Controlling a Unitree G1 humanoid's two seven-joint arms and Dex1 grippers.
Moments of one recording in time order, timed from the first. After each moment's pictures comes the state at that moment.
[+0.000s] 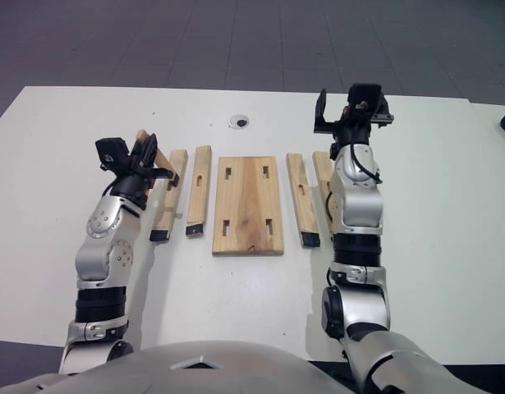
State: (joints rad) left arm -0.14 0.09 0.09 -0.15 -0.28 0.24 -0.09; right arm -0.51 -0.16 -0.17 0.10 0.03 0.33 -0.07
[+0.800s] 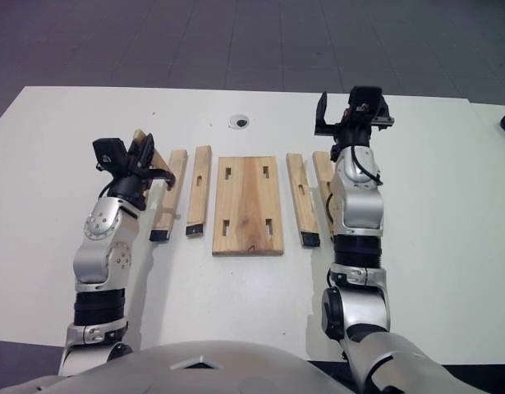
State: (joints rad) left arm -0.13 0.09 0.08 -0.21 -0.24 0.25 -0.07; right arm -0.49 -0.16 -0.19 0.09 0.03 0.34 -0.07
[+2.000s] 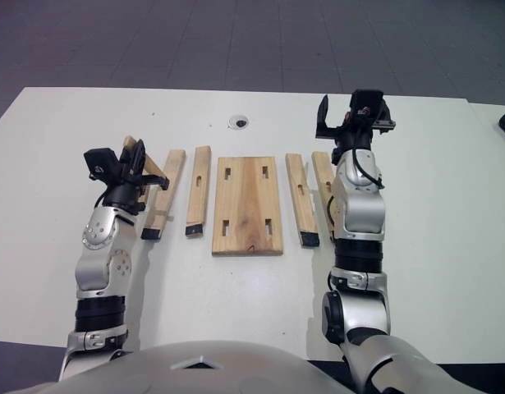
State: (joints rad) left arm -0.08 0.08 0.12 -0.10 -0.24 0.12 -0.08; right arm -0.47 -0.16 -0.19 0.04 0.03 0.38 -0.07
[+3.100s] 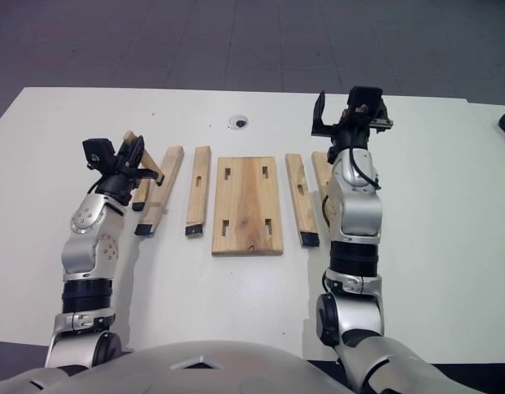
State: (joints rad) left arm -0.19 0.19 0.16 0.06 -0.30 0.15 -0.21; right arm -0.46 -0.11 -0.18 -0.06 0.04 0.44 -0.09
